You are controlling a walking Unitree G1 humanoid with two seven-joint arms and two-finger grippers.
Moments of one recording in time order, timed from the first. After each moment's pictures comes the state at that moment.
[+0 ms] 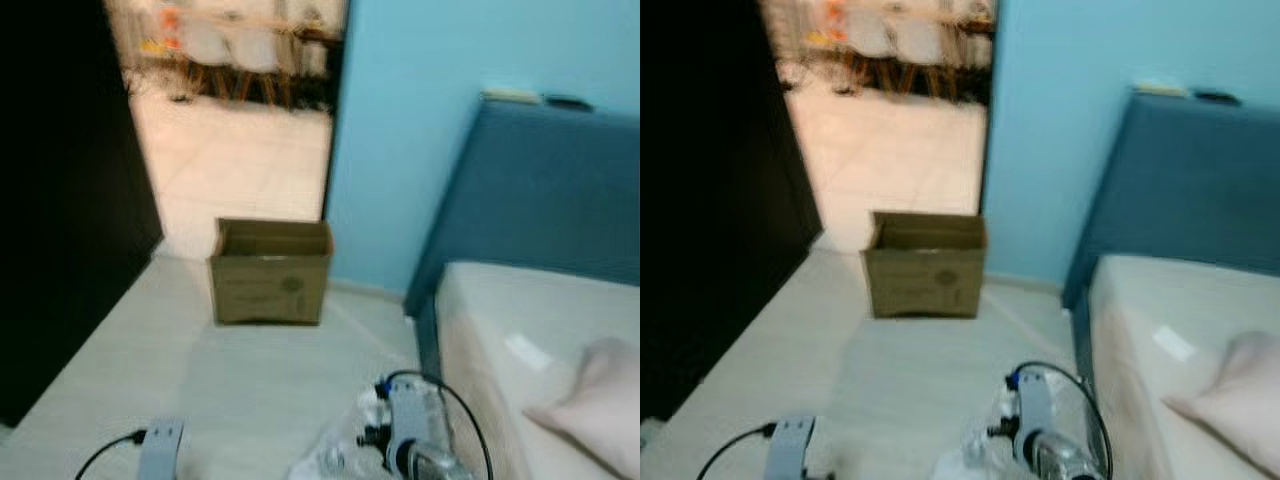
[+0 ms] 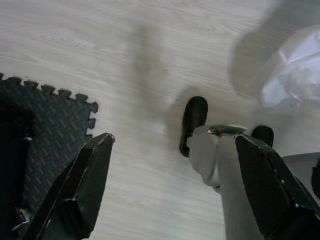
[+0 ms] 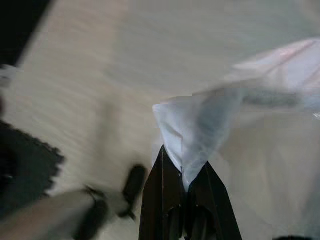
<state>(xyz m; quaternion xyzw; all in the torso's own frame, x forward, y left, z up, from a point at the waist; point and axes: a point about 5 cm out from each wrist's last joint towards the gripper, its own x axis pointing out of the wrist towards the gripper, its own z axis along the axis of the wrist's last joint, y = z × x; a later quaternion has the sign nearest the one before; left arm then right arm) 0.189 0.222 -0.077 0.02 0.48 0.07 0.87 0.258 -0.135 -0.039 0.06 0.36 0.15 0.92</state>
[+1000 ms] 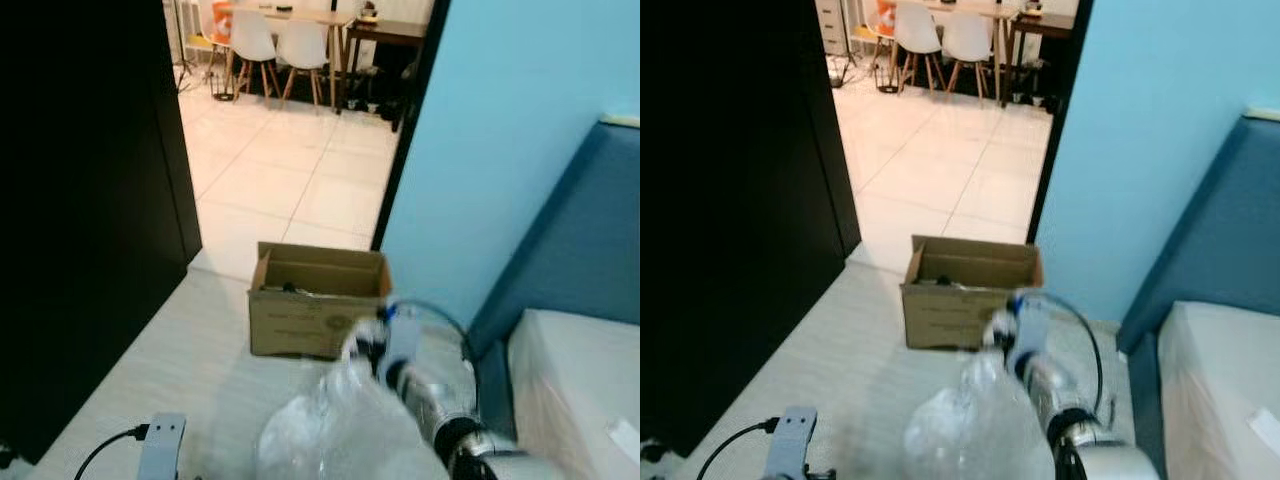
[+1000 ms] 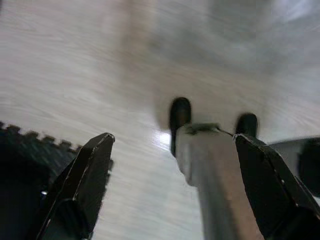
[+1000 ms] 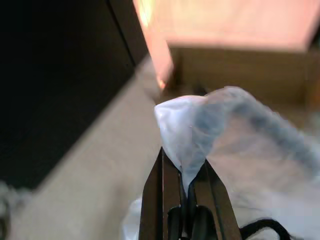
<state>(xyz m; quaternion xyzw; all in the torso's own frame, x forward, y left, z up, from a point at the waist) 0.192 0.220 -0.076 0.03 0.48 0.05 0.87 0.342 -0.127 0.053 0.11 0.16 0.16 0.97</state>
